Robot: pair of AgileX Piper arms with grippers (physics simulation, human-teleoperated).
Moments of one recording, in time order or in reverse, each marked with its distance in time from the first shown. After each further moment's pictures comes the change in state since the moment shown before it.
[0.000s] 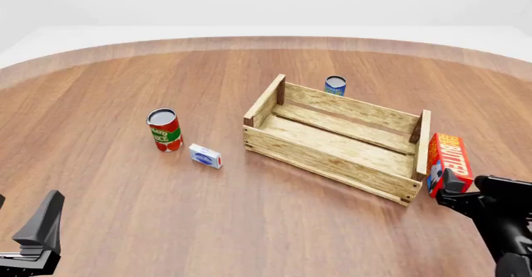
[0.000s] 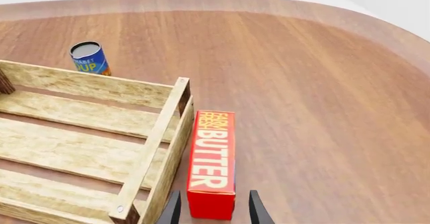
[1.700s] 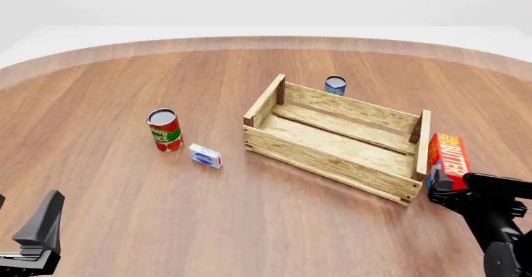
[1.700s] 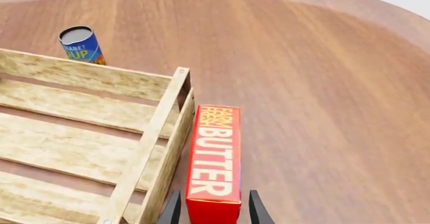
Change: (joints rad) left arm 0.000 0.000 0.000 0.000 0.000; right arm 0.007 0.146 -0.075 -0.021 -0.008
